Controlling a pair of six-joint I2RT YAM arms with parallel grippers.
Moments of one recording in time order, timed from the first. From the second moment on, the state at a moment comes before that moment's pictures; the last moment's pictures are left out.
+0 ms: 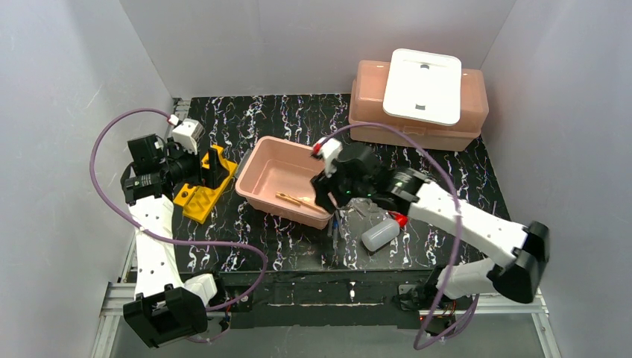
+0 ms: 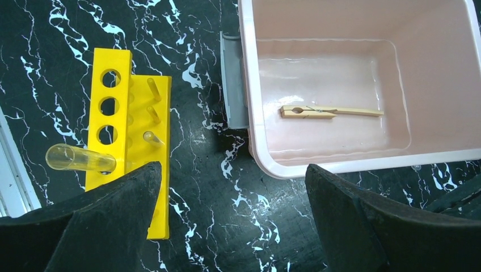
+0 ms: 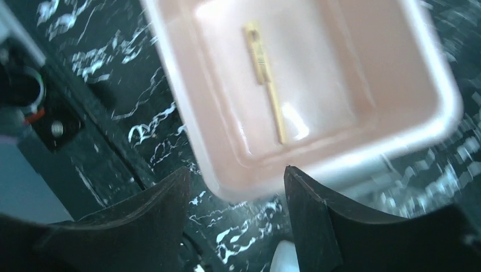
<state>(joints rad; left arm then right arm) 0.31 1.05 1.11 -0.80 0.69 0.35 0.99 1.35 1.23 -0.55 -0.09 0.04</state>
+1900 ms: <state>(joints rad) 0.31 1.04 1.04 -0.72 0.71 0.35 0.70 0.99 0.66 -0.85 0.25 1.10</state>
